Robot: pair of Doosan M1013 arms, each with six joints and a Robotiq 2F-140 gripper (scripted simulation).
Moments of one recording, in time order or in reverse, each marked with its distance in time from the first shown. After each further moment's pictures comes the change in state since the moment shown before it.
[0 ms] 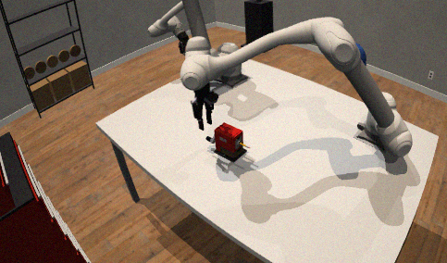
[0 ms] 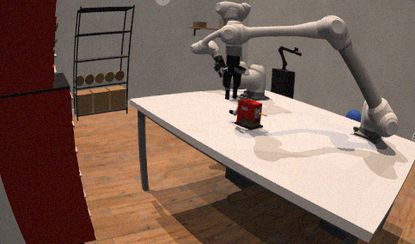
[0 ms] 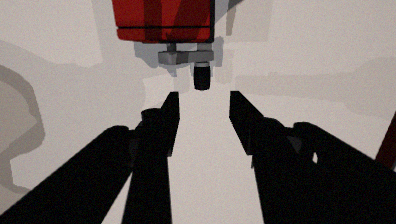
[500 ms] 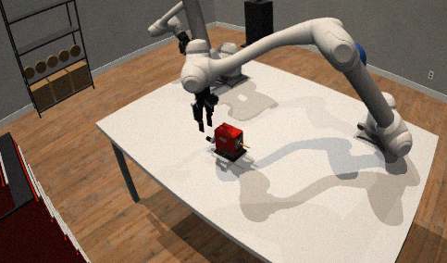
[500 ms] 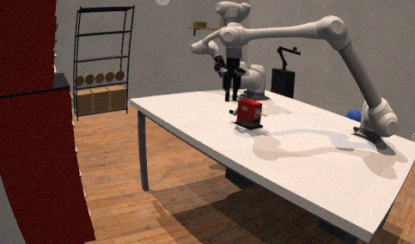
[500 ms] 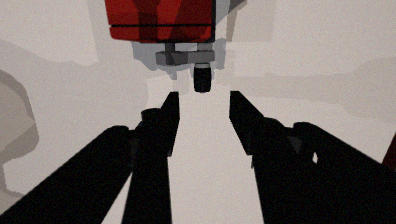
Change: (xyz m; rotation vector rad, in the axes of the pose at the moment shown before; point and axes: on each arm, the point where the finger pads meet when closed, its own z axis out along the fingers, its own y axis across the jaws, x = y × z) left arm 0.000 0.000 0.013 0.000 0.000 0.000; right arm 0.000 0.000 0.000 0.000 0.000 0.000
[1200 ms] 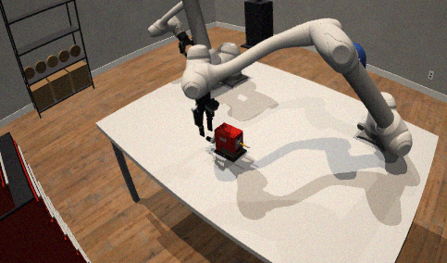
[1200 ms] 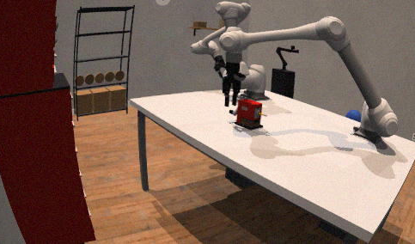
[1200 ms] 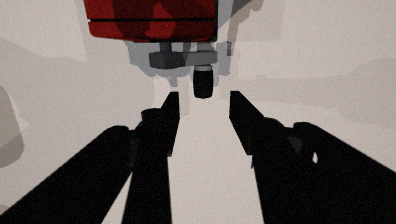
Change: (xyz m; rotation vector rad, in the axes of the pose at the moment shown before) left arm 0.000 0.000 0.027 0.000 0.000 0.000; right arm 0.000 0.000 0.000 0.000 0.000 0.000
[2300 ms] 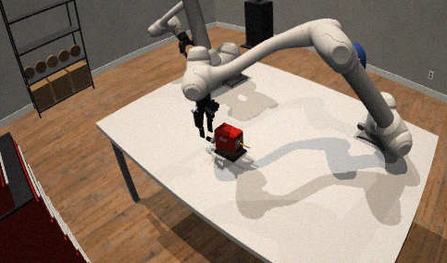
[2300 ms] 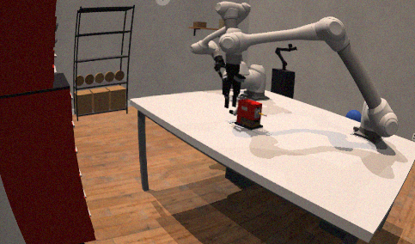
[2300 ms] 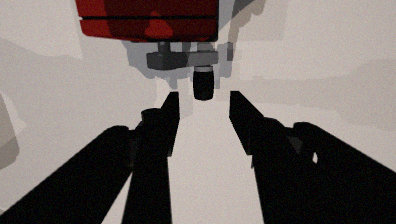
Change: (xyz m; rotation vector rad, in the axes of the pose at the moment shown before) left arm 0.000 0.000 0.008 0.000 0.000 0.000; right arm 0.000 0.000 0.000 0.000 0.000 0.000
